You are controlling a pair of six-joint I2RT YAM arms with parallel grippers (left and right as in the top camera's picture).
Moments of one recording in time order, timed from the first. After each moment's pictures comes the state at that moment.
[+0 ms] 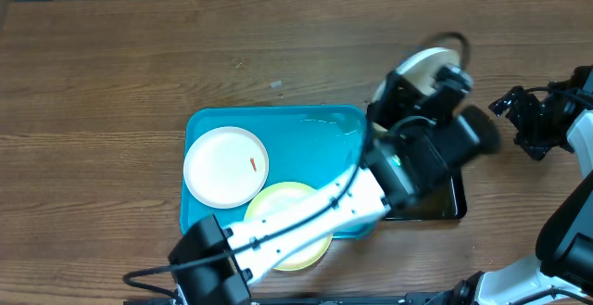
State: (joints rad) left arm -1.11 1.90 1.75 -0.49 -1.12 0.17; right arm -0.48 1.79 1.20 -0.66 -0.33 0.36
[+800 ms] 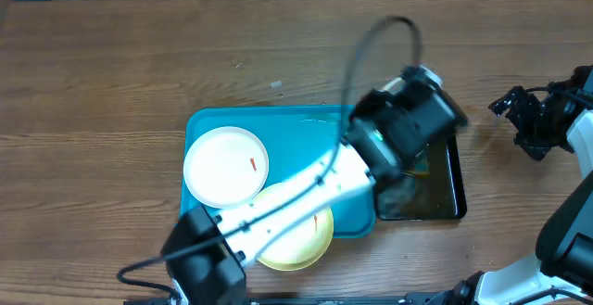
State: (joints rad) left arm -0.99 1.90 1.76 -0.79 -0.69 -0.19; right arm -0.48 1.79 1.20 -0.66 -0.33 0.36
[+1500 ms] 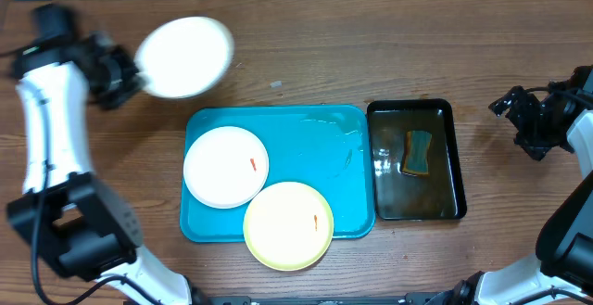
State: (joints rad) left arm 0.41 1.90 1.75 -1.08 0.37 -0.42; right arm -0.48 1.79 1.20 -0.66 -0.33 0.36
